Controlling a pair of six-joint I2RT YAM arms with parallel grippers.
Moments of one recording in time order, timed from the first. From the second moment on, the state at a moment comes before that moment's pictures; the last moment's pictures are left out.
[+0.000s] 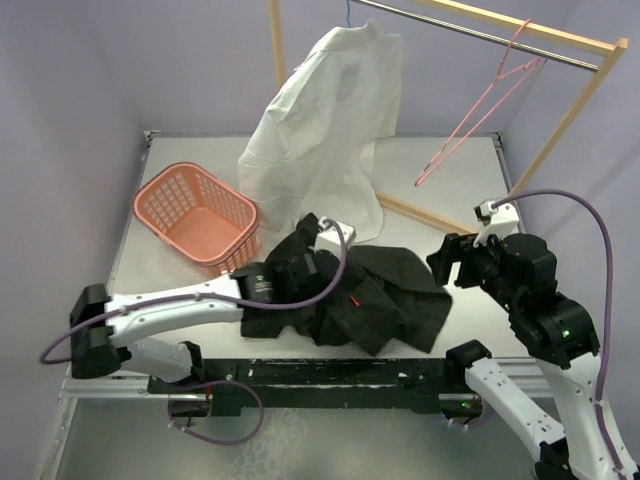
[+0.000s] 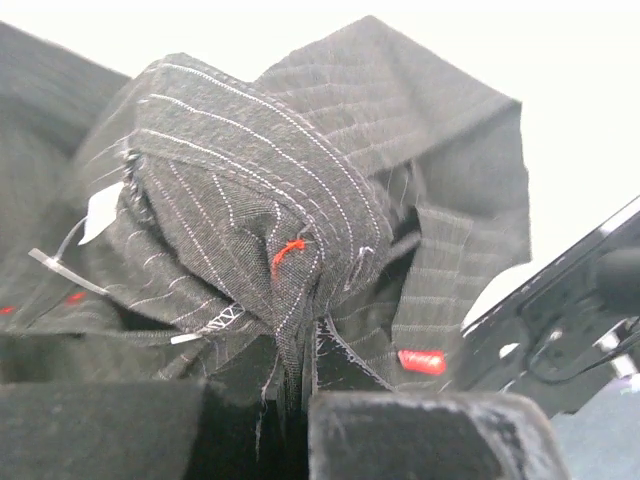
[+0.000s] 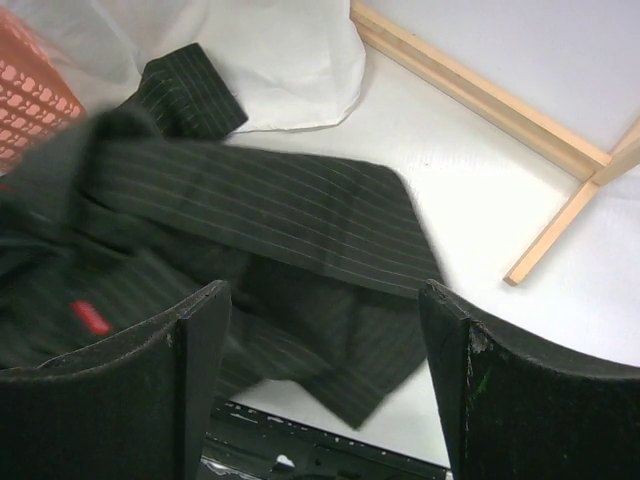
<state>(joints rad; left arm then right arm) -1.24 1.38 1.03 -0.39 -0.40 -0.61 0.37 0.62 1.12 -0.99 0.06 0.20</state>
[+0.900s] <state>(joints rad) -1.12 1.51 2.51 -0.49 -1.03 0.48 0.37 0.67 1.07 -0.90 0.01 0.23</state>
